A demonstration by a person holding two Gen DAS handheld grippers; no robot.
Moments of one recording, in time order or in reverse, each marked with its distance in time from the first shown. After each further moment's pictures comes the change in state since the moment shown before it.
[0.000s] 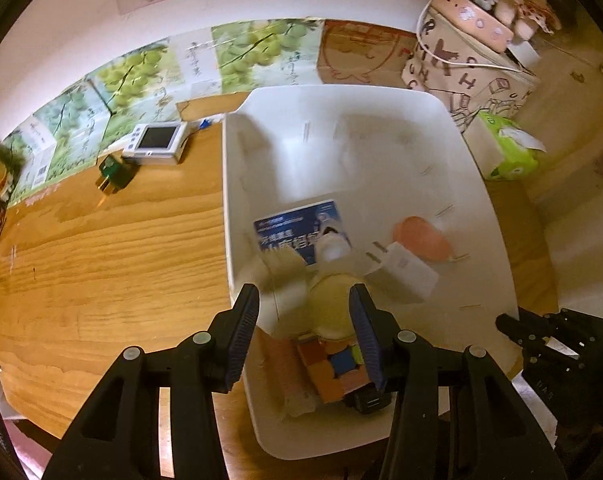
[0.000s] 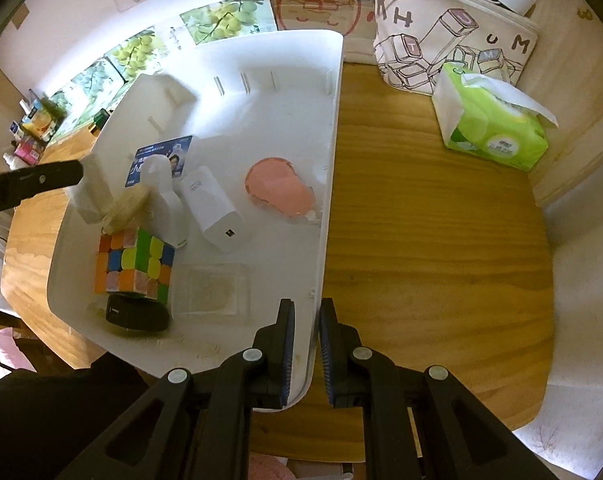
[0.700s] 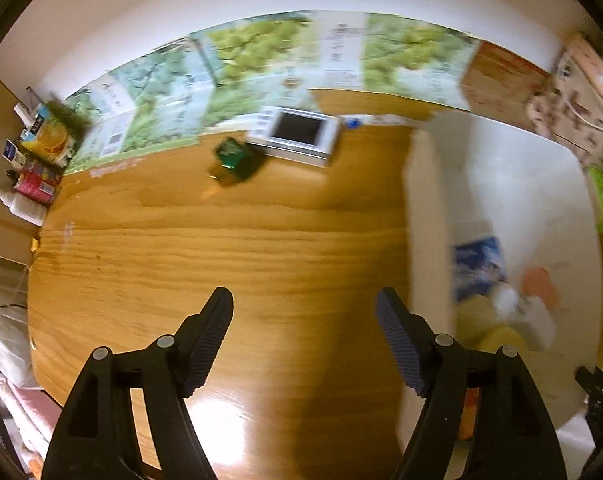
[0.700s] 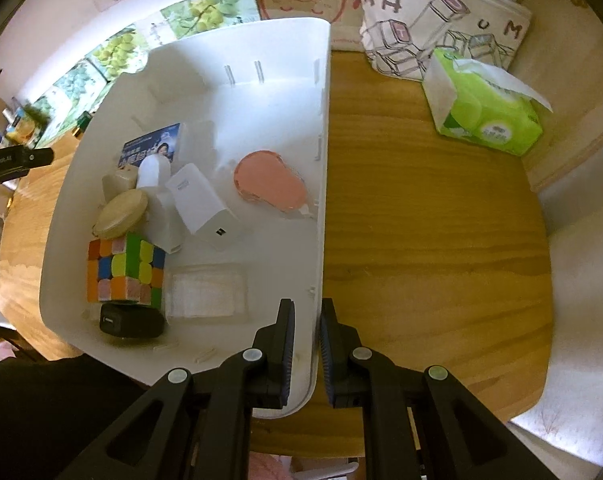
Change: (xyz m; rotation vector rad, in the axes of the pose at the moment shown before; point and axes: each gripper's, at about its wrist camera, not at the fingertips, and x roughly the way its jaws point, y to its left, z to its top) left arm 0.027 0.123 0.023 -0.157 0.048 0.216; right arm 0.007 0.003 0.005 0.058 0.049 -0.045
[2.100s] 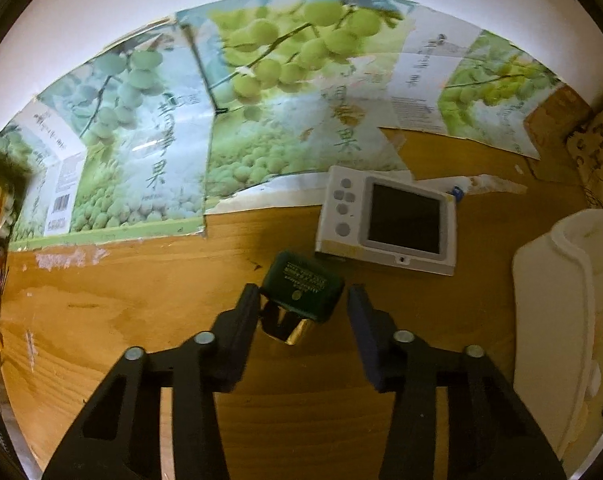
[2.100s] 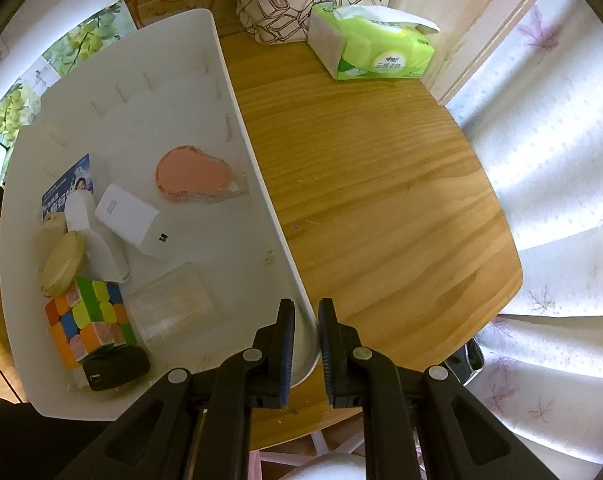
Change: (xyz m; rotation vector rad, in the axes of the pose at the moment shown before) left arm 0.109 0.074 0.097 0.071 -0.019 -0.128; right arm 0.000 0.011 -0.012 0.369 0.066 -0.252
